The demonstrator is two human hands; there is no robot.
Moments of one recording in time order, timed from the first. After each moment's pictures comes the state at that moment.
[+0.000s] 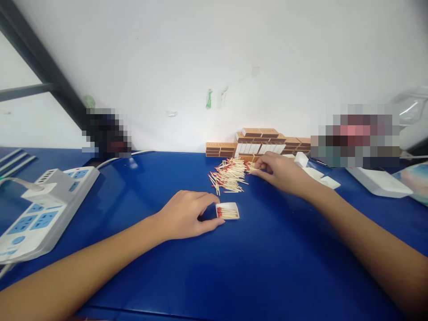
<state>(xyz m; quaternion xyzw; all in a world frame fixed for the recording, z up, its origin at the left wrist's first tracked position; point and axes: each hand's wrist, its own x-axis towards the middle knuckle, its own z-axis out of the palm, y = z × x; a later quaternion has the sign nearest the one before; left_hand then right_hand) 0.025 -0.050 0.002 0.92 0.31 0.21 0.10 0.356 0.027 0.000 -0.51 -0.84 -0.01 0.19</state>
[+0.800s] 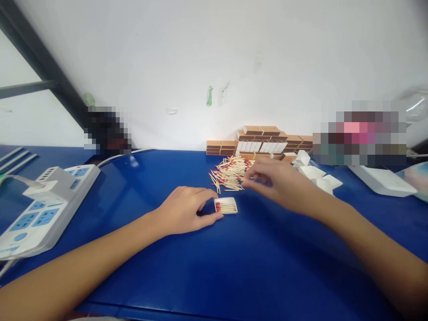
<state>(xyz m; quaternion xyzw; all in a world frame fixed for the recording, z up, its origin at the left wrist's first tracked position) 0.024 -0.047 0.004 0.92 0.33 0.21 0.10 0.310 -0.031 0.035 -0.44 -0.87 0.05 0.23</state>
